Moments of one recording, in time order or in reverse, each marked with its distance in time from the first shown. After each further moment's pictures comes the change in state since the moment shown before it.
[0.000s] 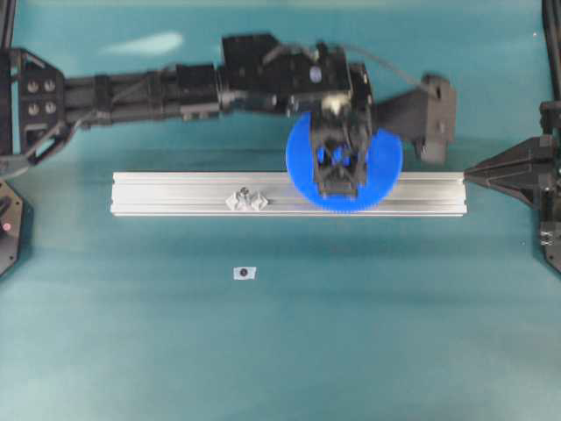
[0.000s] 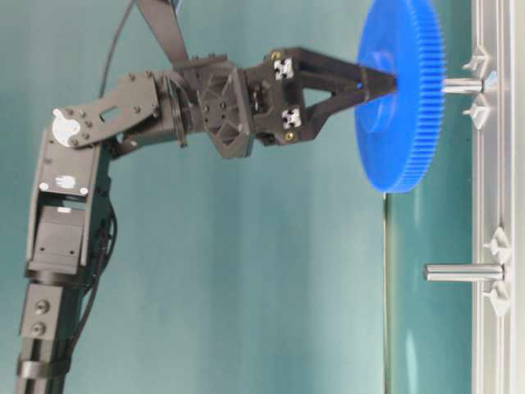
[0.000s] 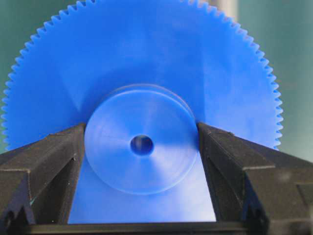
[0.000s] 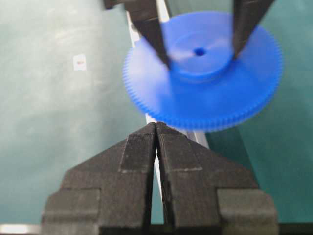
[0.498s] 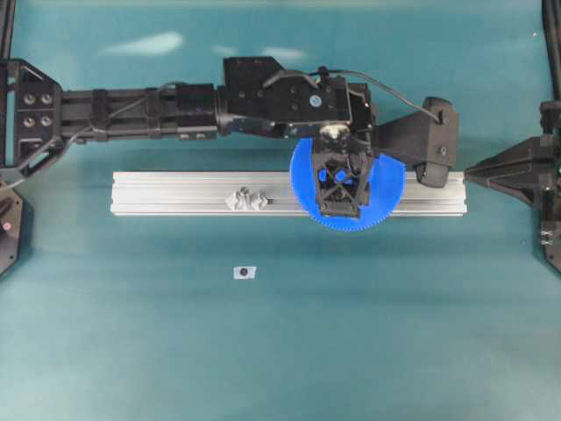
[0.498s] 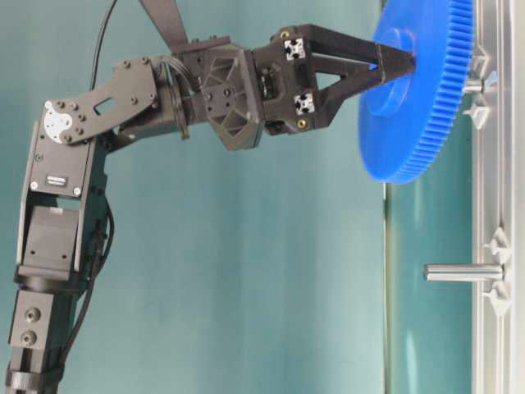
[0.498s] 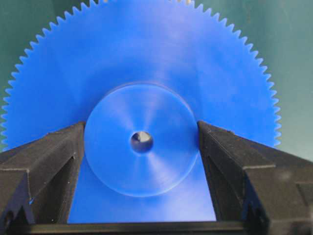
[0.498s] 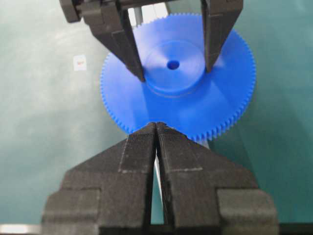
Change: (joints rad) left arm -0.012 -0.018 0.044 0.000 -0.025 -0.023; right arm 0.000 -0.003 0.000 0.000 0.002 0.000
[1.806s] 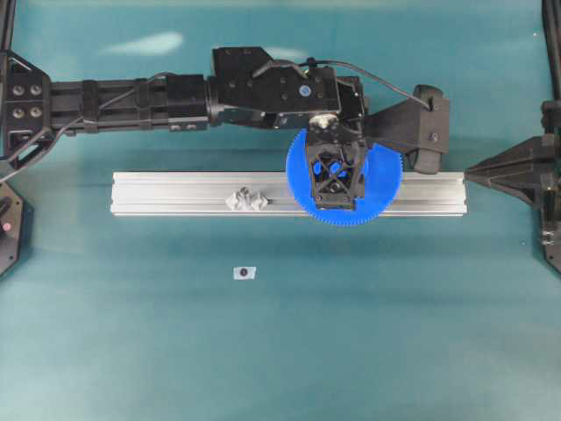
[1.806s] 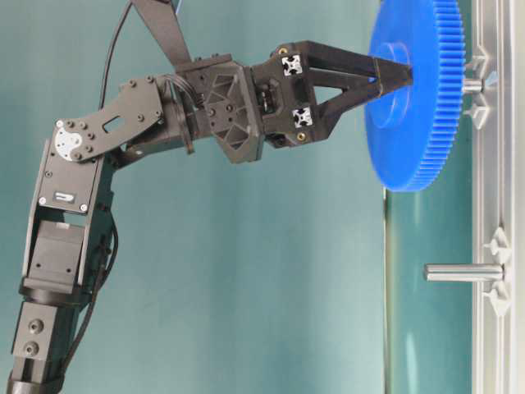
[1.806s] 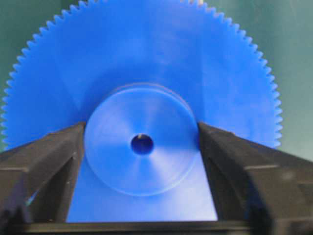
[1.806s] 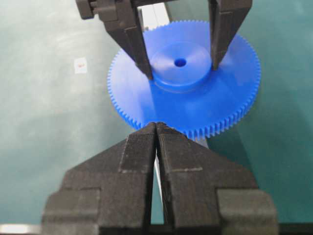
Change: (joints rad) left arm 0.014 -0.028 0.046 -0.006 -0.067 -0.002; right arm 0.000 -0.008 0.000 0.000 0.000 0.000
